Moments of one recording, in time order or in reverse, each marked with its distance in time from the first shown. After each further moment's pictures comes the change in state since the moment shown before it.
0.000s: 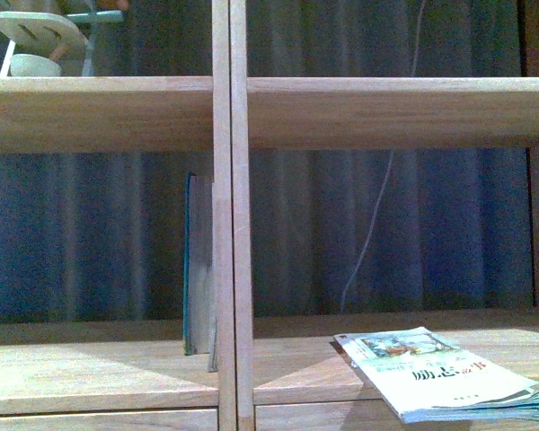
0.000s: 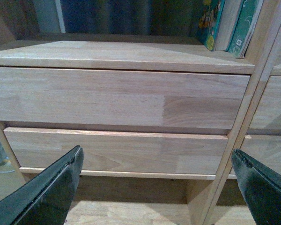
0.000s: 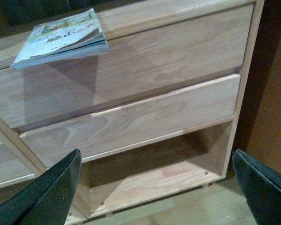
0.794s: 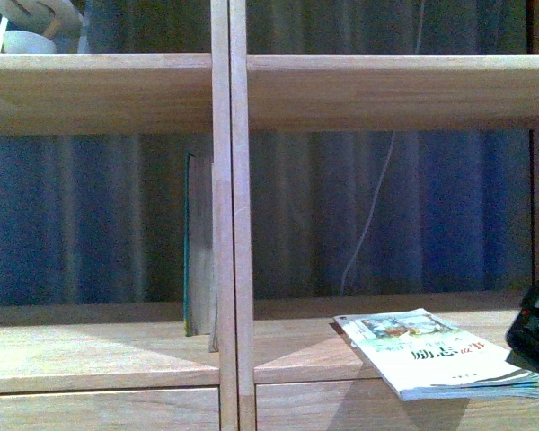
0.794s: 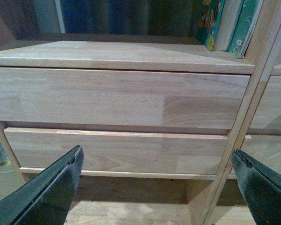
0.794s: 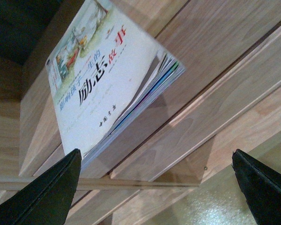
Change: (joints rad) left arm 0.000 0.000 0.000 0.000 0.000 0.000; right arm 0.151 0.975 0.666 0.106 0.003 0.566
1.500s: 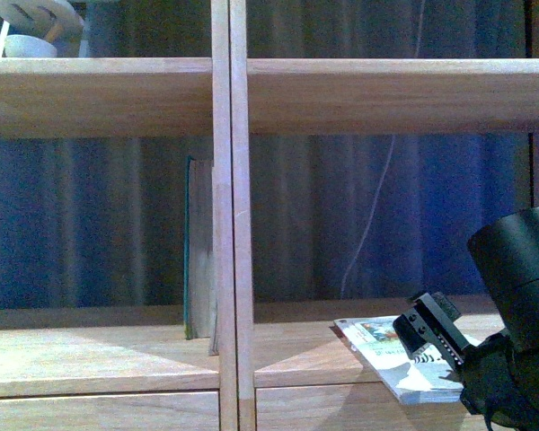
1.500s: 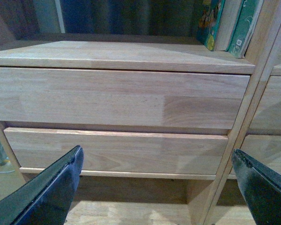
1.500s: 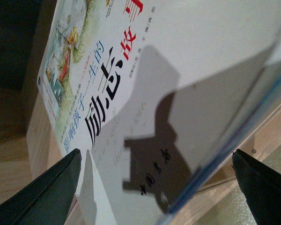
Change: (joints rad) left arm 0.000 0.000 0.000 0.000 0.000 0.000; right arm 0.064 0.371 0.307 0.020 0.039 0.305
